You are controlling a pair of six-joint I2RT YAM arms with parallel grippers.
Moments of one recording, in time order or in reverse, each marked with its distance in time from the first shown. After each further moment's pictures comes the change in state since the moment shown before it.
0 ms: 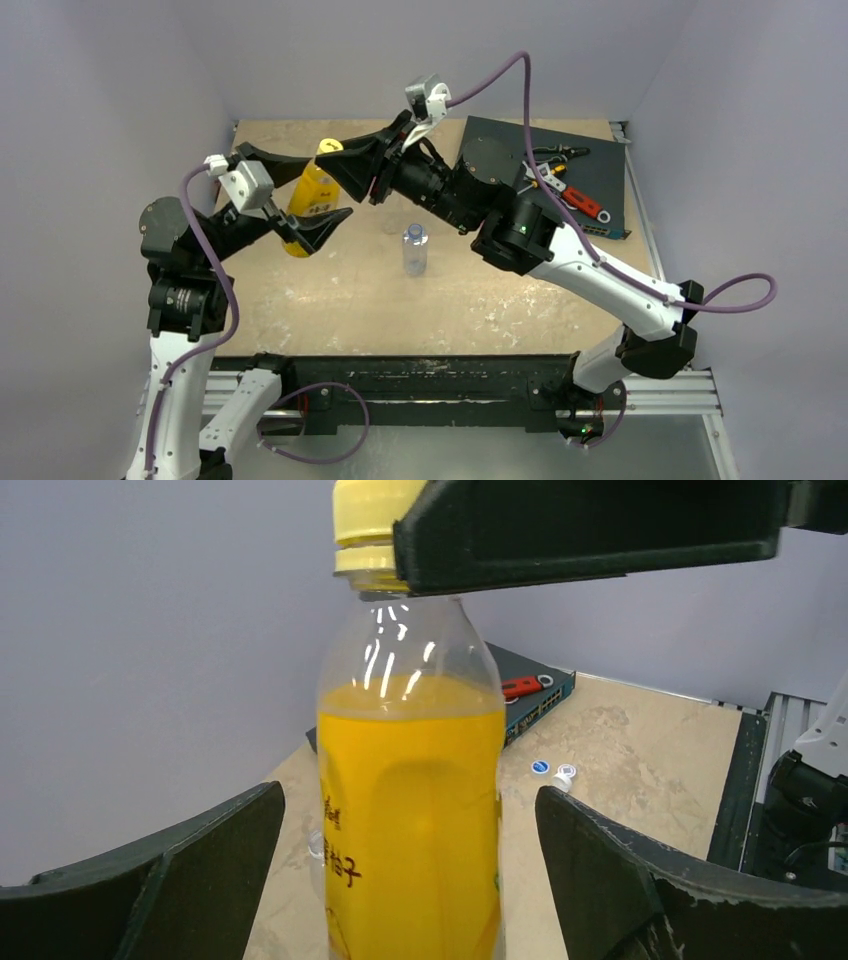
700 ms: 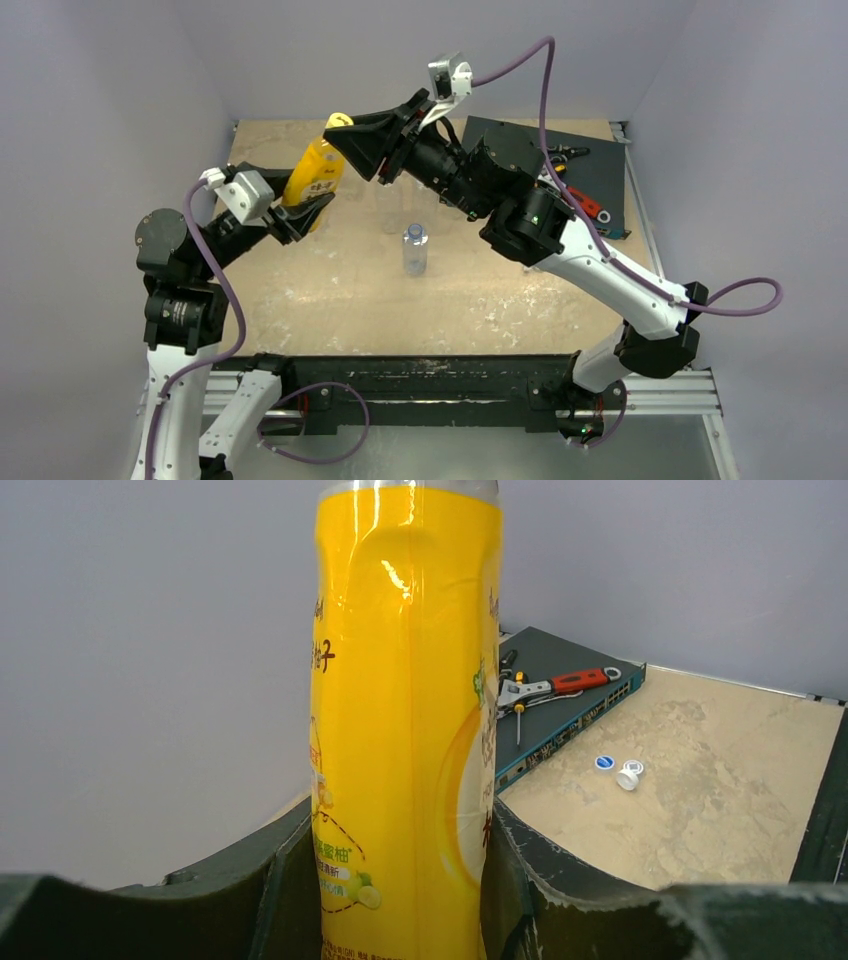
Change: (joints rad) left arm 0.000 -0.032 -0.006 -0.035 -0.110 0.101; right arm -0.035 0.004 0.066 0.009 0.005 0.012
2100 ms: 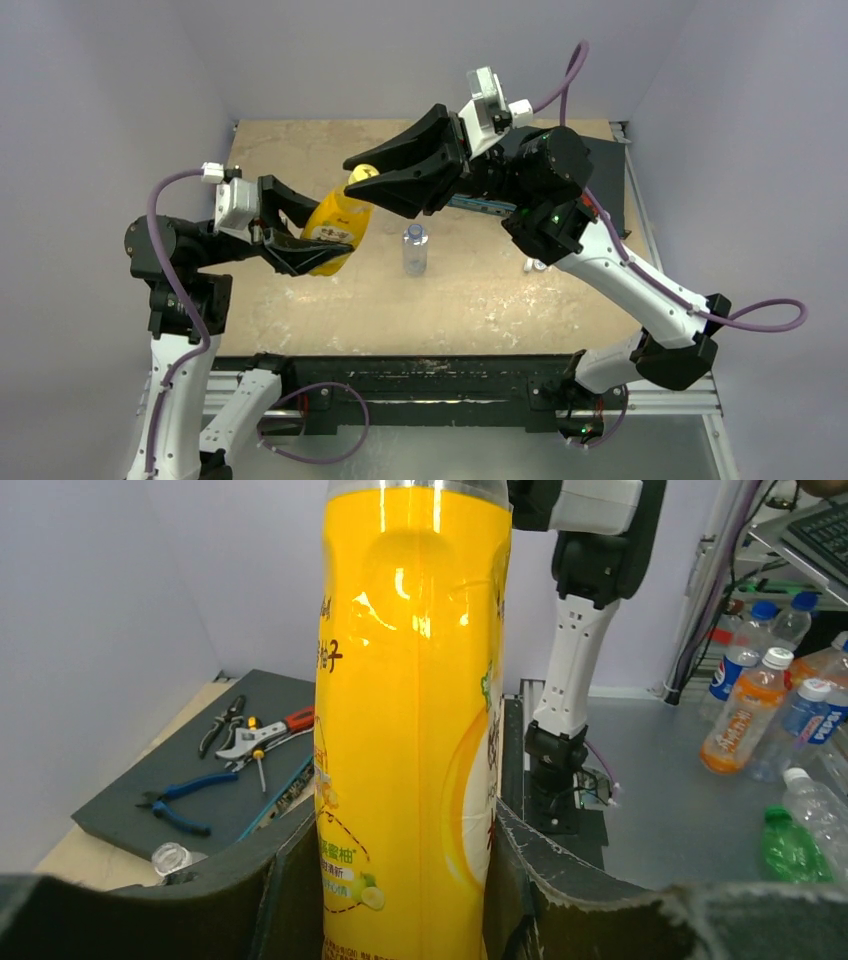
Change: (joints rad) left arm -0.001 0.039 -0.008 0.286 0.496 -0.494; right arm -0.100 -0.108 -0.154 0.289 -0.680 0.036
